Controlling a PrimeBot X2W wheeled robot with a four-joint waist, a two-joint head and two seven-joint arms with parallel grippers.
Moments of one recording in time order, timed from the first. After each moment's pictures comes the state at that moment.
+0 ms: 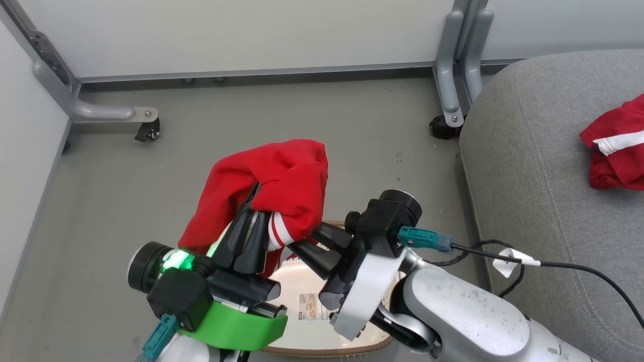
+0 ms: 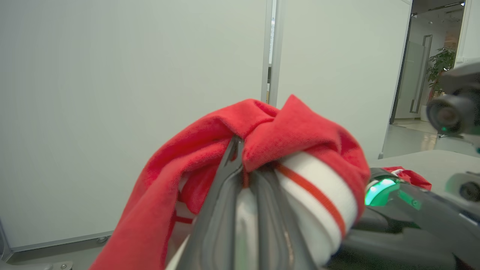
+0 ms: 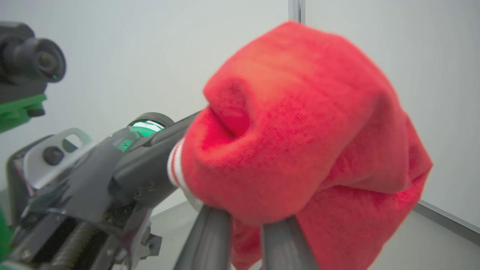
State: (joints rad) left arm -0.10 0.06 -0.35 -0.14 -0.20 -0.12 -0.27; right arm -0.58 -0.19 0.93 0.09 0.60 0.13 -0.11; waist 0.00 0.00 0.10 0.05
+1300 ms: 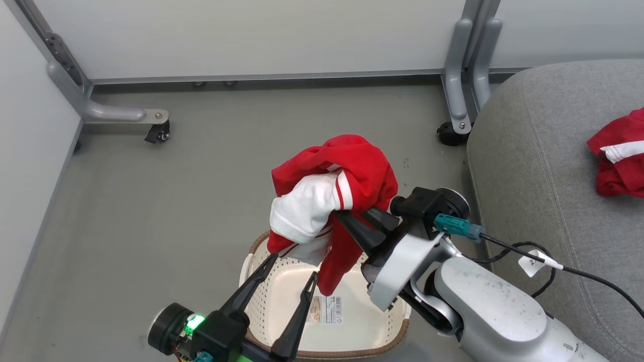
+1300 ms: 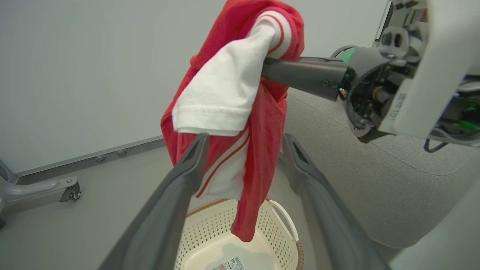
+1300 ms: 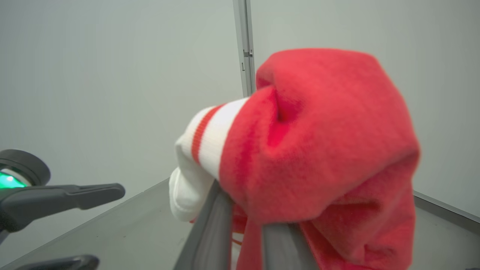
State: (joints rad) left arm 0.08 0.20 -0.46 -0.18 -0.20 -0.11 -0.06; right arm -0.54 -0.21 0.80 0.27 0.53 0.13 -0.18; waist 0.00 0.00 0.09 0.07
